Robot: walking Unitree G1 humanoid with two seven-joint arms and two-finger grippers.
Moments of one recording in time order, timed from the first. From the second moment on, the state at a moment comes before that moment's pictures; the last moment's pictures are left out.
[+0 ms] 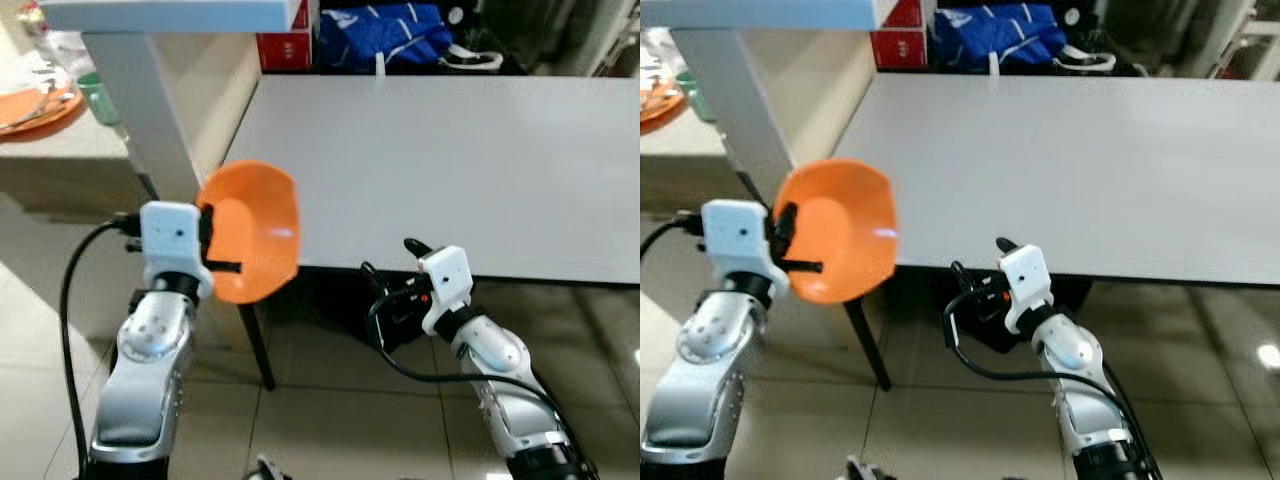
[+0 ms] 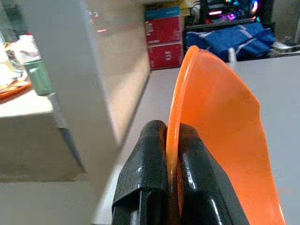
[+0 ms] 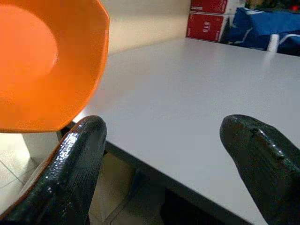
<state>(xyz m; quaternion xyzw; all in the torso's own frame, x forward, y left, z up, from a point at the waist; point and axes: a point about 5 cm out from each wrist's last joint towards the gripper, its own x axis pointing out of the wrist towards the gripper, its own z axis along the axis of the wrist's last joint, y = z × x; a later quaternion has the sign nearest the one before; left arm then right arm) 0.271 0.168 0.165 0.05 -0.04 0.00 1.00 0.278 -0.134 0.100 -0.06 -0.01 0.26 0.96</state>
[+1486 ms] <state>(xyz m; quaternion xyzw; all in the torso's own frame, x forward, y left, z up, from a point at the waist) 0.273 0.162 0.155 0.03 -0.01 0.00 1.00 0.271 -0.142 0.093 -0.07 0.01 0.26 0.96</state>
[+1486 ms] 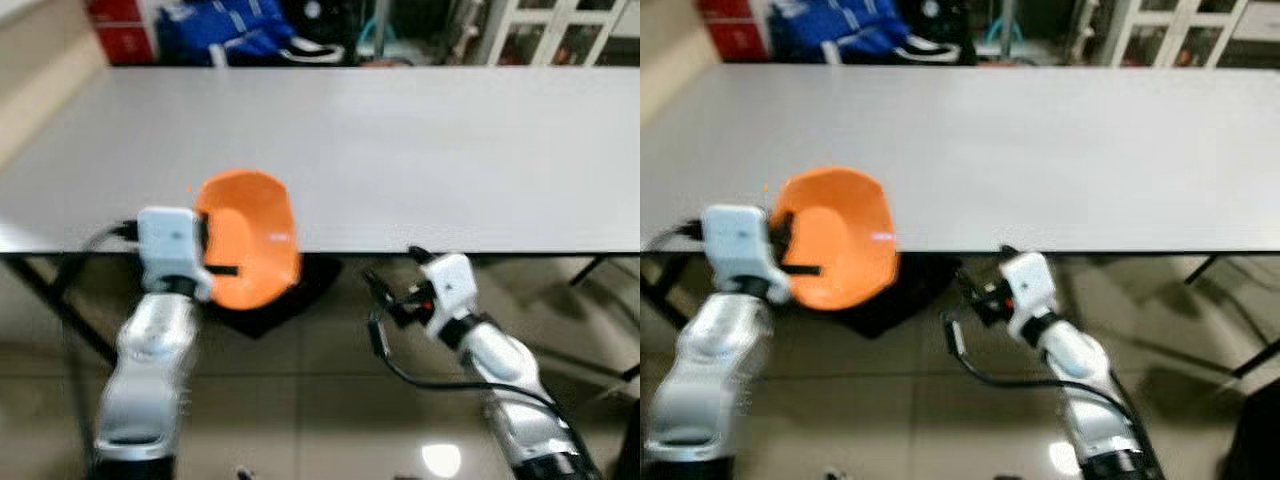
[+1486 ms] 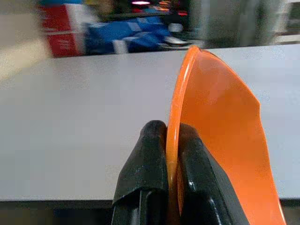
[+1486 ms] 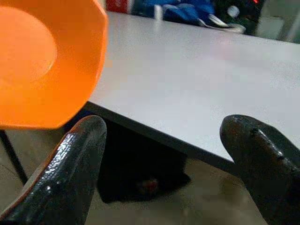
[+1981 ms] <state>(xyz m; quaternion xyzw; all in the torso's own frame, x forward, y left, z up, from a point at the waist) 0.279 0.156 0.174 0.06 -0.05 -0.01 1.00 0.278 -0.145 0.102 -0.07 -0.01 0.25 0.97</state>
